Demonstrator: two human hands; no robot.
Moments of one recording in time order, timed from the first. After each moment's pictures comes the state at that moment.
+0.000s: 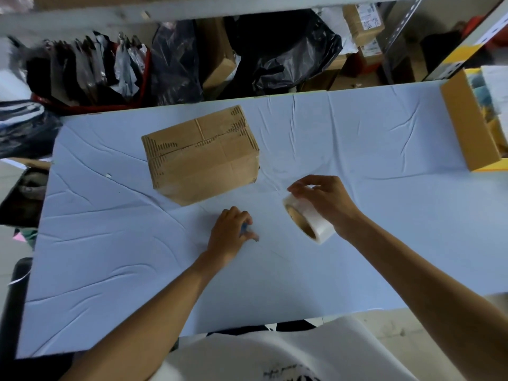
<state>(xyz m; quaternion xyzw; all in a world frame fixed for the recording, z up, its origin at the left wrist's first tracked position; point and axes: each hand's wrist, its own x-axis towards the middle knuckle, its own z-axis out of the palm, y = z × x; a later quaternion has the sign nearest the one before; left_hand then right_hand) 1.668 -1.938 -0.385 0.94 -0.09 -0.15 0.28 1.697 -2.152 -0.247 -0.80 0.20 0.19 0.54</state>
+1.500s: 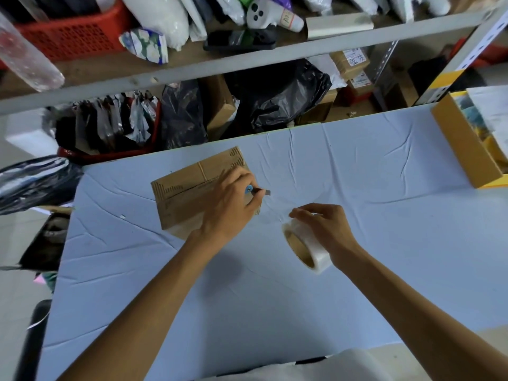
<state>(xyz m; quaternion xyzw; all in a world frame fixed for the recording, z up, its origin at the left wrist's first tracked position) 1.756 -1.958 -0.239 0.93 -0.18 0.03 0.31 1.697 -2.148 -0.244 -0.76 0.26 0.13 0.58</state>
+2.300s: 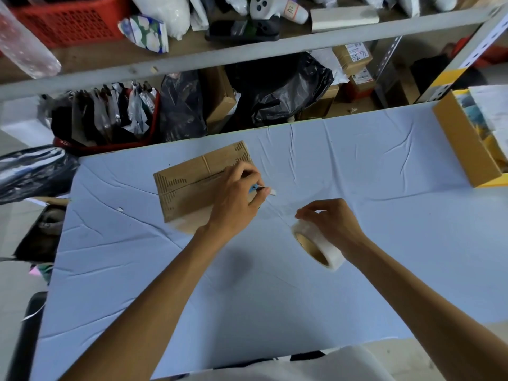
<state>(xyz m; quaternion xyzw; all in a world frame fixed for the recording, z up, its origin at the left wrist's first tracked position) 1.755 -1.964 -0.255 0.93 -0.18 0.03 0.32 1.700 -2.163 -0.244 -0.82 0.23 0.17 0.49</state>
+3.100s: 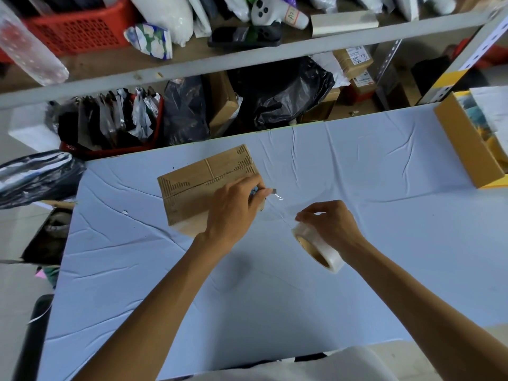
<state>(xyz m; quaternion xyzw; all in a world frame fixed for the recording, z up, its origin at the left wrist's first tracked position) 1.739 -1.961 -0.227 0.92 -0.17 0.05 0.34 1.701 -2.157 -0.248 -0.83 0.24 0.17 0.48</state>
